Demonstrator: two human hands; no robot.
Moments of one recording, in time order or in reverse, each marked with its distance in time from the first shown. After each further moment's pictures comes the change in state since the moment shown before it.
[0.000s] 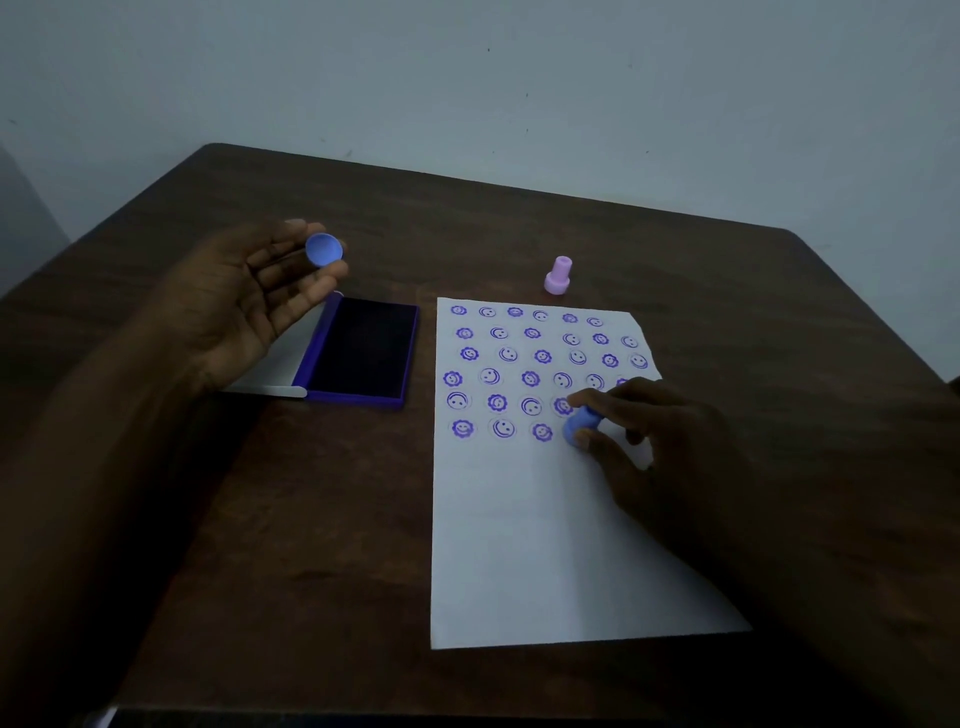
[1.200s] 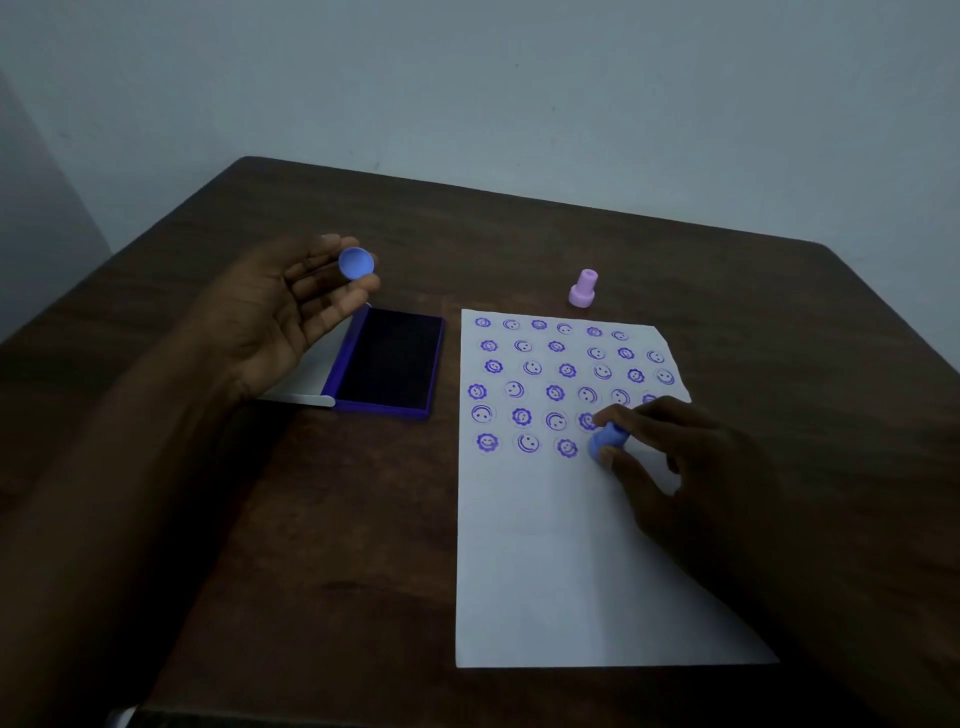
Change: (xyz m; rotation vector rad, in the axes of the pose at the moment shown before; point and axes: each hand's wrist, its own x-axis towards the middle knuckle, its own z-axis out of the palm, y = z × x) left_hand 0.001 0.000 -0.001 -0.021 -0.005 -0.006; right_hand -0.002 -0.004 0.001 -0.049 0.006 0.026
